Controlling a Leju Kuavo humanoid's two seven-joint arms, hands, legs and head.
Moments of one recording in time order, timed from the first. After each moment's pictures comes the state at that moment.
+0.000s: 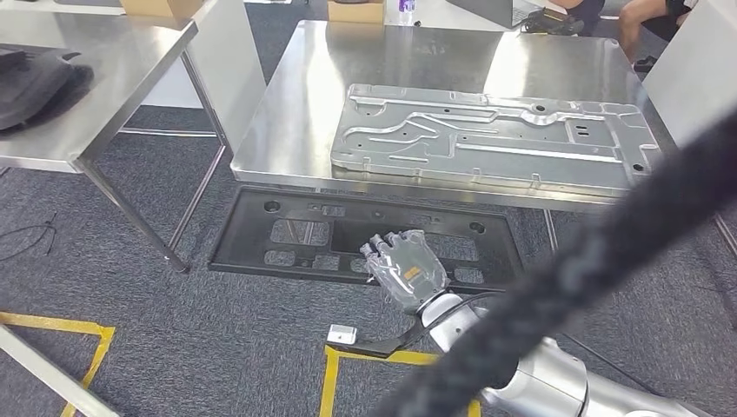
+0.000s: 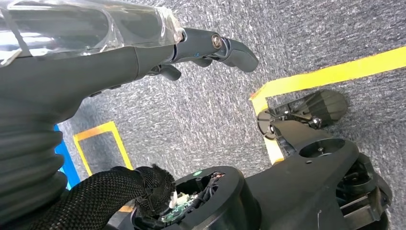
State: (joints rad) left arm -0.15 0.06 -1.08 -0.22 0.73 0.07 0.00; right arm -0.64 -0.37 1.08 -1.69 1.16 0.25 0.39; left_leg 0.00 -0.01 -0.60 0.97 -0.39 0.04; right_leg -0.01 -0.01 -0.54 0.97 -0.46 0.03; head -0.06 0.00
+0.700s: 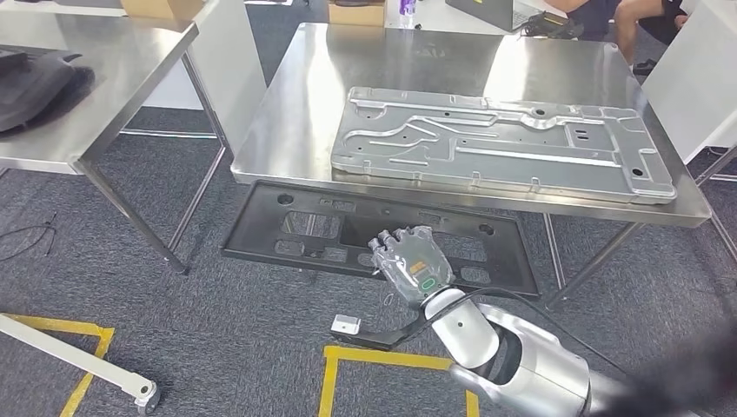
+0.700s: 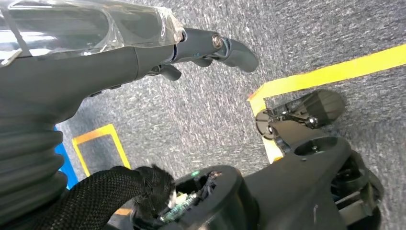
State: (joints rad) left arm -0.15 0.06 -1.08 -0.22 0.72 0.07 -0.01; right arm -0.64 -0.38 1.06 -1.69 1.13 0.30 0.43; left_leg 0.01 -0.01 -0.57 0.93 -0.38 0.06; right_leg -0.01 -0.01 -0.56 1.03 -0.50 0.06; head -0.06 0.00
